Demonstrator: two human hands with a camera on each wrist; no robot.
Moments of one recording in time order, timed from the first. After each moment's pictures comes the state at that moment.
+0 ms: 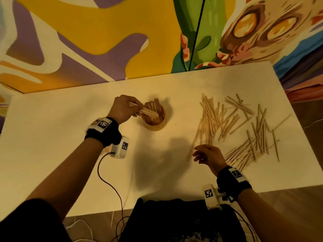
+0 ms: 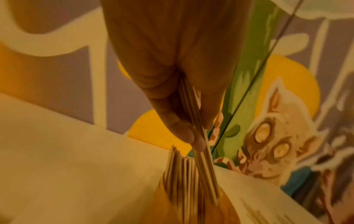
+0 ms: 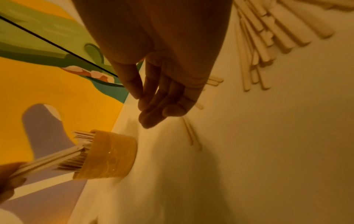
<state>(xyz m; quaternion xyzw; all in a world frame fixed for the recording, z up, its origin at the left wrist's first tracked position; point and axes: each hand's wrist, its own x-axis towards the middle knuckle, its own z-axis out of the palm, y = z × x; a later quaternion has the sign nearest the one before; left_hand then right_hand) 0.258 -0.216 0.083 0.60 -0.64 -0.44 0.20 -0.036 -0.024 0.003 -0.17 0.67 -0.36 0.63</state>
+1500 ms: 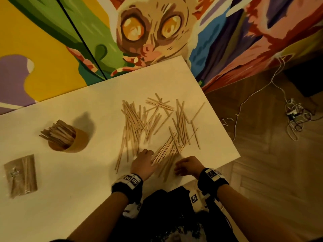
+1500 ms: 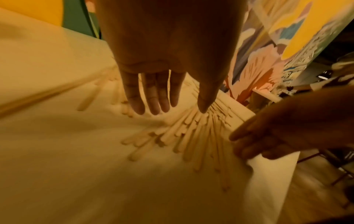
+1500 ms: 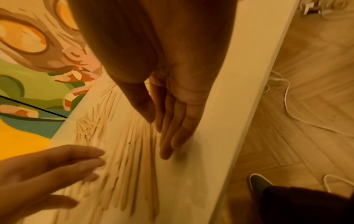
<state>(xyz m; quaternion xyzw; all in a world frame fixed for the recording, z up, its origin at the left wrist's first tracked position) -0.053 -0.029 -0.038 0.50 -0.78 -0.35 -0.13 -0.258 0.056 -0.039 -0.08 0.69 -0.22 0.68</state>
